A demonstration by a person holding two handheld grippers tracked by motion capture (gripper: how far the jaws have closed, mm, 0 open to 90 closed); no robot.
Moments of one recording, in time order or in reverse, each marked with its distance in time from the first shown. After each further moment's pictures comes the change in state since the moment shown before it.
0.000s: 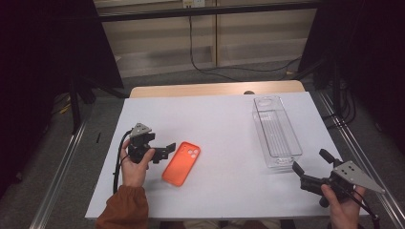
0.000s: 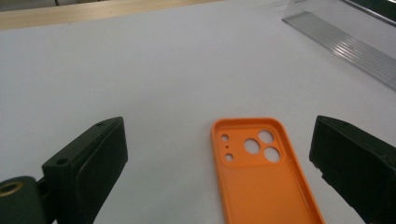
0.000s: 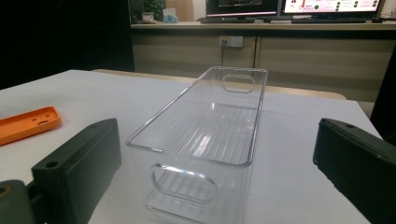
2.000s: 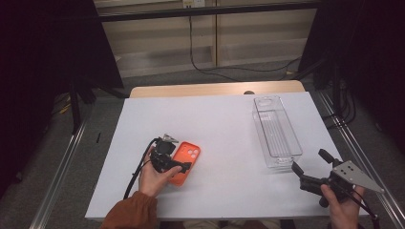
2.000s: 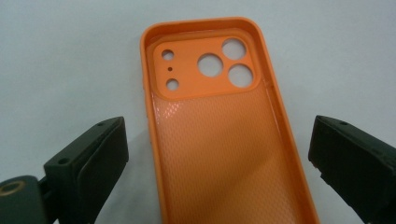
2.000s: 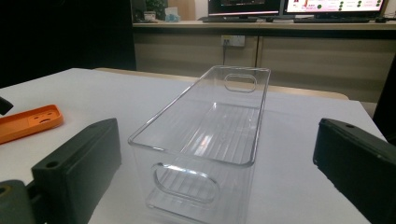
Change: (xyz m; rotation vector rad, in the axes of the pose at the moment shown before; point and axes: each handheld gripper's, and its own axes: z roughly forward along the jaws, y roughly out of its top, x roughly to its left) left arm -0.041 -0.014 0.050 0.387 -0.008 0.055; right arm 0.000 0.000 0.001 0.003 0.007 -0.004
